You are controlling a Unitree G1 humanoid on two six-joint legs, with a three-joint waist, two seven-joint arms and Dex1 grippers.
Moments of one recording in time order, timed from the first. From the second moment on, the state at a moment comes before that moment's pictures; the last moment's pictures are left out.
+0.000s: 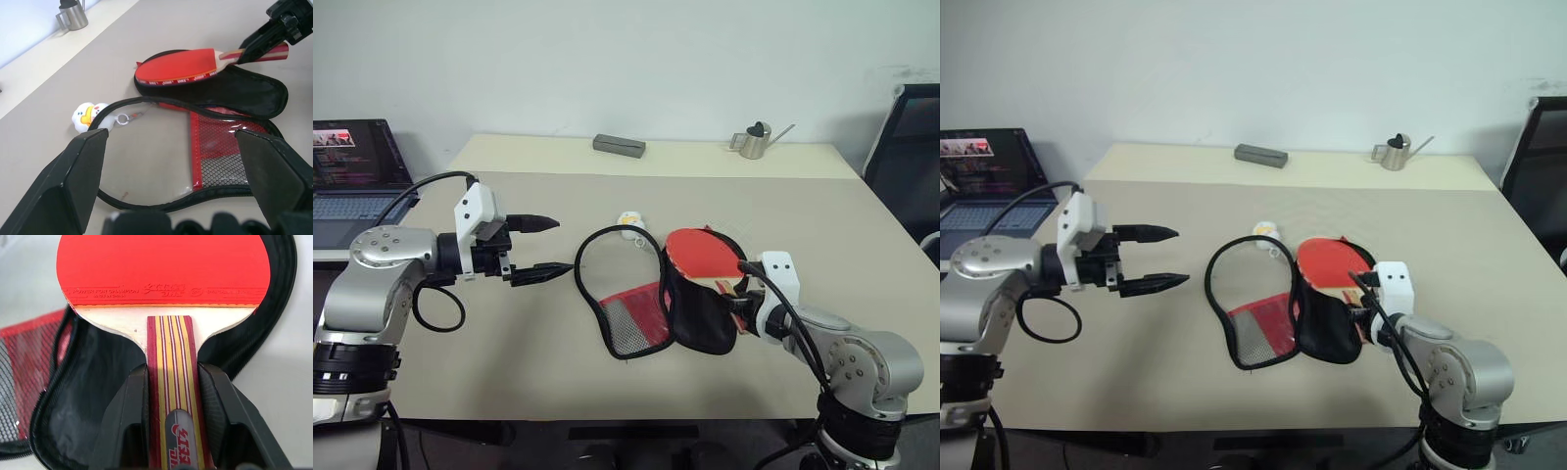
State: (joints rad) left arm -0.47 0.91 0.12 0.00 -0.47 0.37 -1.24; right arm -0.33 -0.13 -0.24 -0.65 0.44 1.61 0.04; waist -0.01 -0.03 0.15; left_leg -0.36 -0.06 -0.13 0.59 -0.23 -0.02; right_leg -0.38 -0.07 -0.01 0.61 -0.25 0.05
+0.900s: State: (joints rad) left arm -0.47 0.90 0.12 0.00 -0.47 0.37 -1.23; right arm -0.36 -0.12 -0.22 -0.66 0.47 1.61 -0.01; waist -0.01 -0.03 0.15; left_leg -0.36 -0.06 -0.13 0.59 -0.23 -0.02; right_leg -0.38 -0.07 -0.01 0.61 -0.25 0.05
